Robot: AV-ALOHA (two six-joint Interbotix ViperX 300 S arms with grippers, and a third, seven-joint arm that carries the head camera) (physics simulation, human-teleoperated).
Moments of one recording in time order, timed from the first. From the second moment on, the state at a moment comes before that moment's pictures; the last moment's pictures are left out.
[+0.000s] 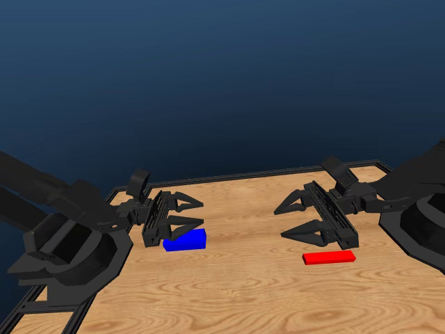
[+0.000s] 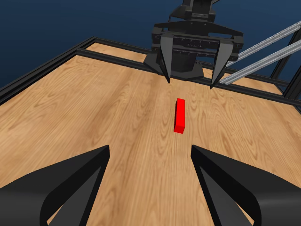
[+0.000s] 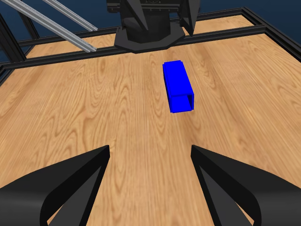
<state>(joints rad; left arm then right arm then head) 0.02 -0.25 1.26 -0.12 -0.86 -0.13 0.07 -0.11 1.02 0.15 -0.61 0.03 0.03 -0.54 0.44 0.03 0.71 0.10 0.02</state>
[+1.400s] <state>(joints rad) 0.23 0.02 1.32 0.05 -0.61 -0.27 0.07 -0.06 0.95 0.12 -0.45 0.09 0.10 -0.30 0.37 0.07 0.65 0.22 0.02</state>
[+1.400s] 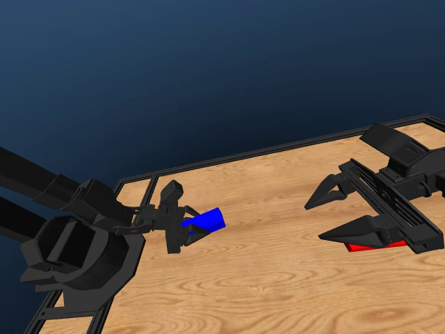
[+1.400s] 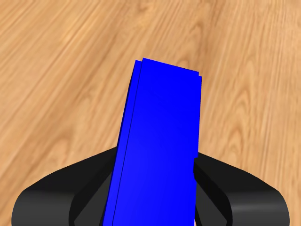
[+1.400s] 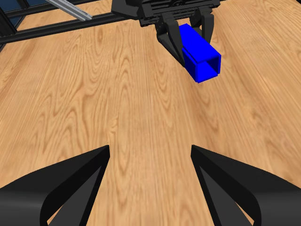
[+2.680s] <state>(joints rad) -0.14 -0.08 1.06 -0.09 -0.51 -0.29 0.21 -0.37 1.11 -0.09 0.24 0.52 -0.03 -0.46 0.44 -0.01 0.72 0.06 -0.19</state>
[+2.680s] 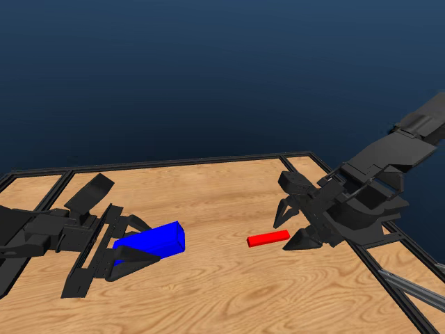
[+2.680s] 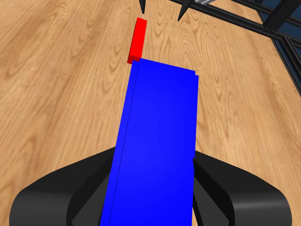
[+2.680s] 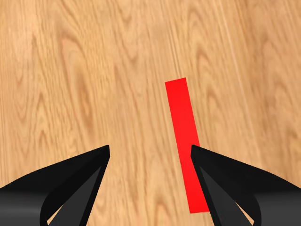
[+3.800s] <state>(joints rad) -0.13 0.08 1.03 -0.06 -0.64 -0.38 0.20 -0.21 1.15 -0.24 0.26 0.77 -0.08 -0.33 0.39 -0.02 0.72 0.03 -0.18</state>
